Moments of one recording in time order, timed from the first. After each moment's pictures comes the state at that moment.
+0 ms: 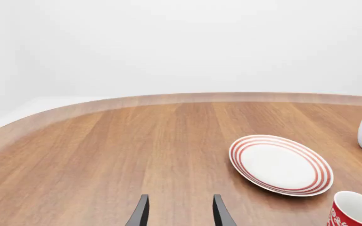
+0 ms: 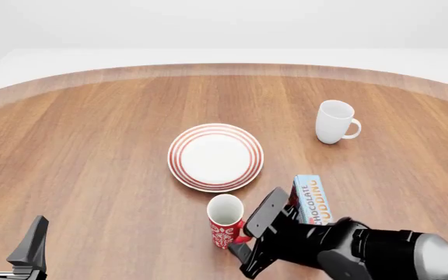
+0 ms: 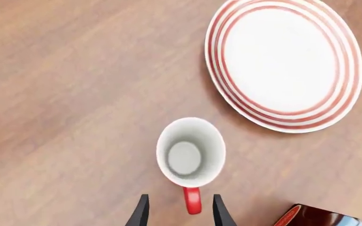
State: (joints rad) left arm 0.00 0.00 0.00 0.00 0.00; right arm 0.83 1.45 -0.57 -0.02 -0.08
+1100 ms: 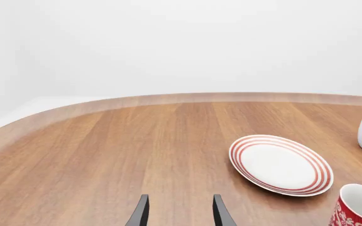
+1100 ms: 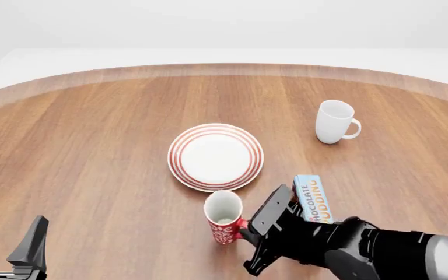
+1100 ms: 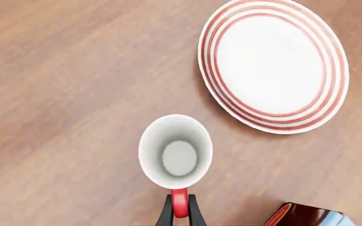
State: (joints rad) left arm 0.00 0.00 0.00 0.00 0.00; right arm 0.81 1.41 -0.56 -0.03 -0.10
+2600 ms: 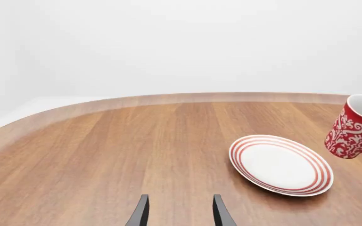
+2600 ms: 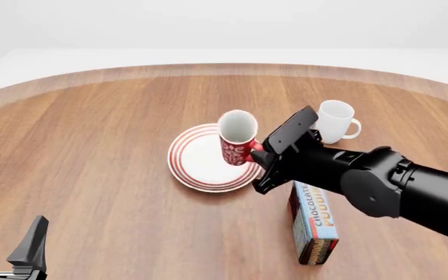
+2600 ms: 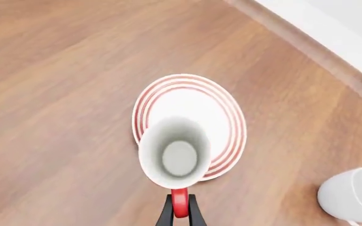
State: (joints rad) left arm 0.00 0.00 0.00 0.00 0.00; right arm 0.62 1.34 -0.87 0.14 -0.22
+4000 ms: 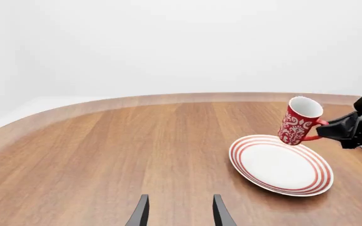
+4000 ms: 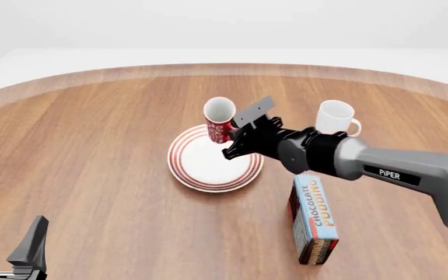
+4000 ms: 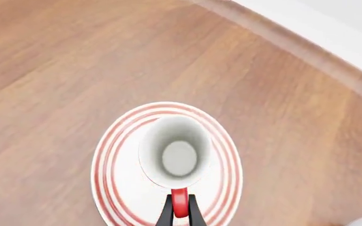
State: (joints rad) left arm 0.00 0.00 0.00 0.00 0.00; right arm 0.55 1.83 -1.19 -0.06 -0.17
